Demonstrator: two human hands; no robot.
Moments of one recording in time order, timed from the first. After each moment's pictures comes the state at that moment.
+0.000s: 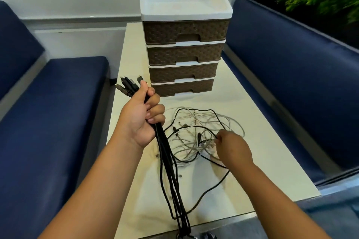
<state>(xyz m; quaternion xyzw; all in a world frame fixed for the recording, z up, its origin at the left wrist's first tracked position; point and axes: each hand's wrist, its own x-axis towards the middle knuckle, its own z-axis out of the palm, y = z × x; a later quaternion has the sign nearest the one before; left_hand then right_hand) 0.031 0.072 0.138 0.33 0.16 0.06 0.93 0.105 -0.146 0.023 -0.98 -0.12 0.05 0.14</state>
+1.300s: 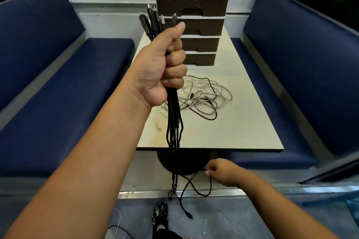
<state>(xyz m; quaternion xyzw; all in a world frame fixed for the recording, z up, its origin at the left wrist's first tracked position) -0.095 -0.084 0.216 0.52 0.08 0.08 0.84 -0.033 -0.284 -0.019 -0.86 -0.31 0.39 0.09</state>
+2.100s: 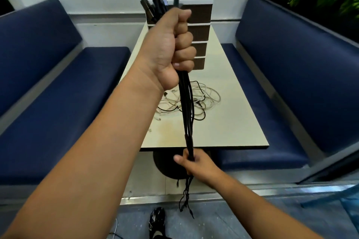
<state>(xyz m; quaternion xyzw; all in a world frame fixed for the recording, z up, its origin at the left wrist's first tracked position) -0.071 -0.139 0.248 0.50 0.07 0.11 0.85 -0.067 -0.275 -0.006 -0.75 -0.27 0.35 0.50</state>
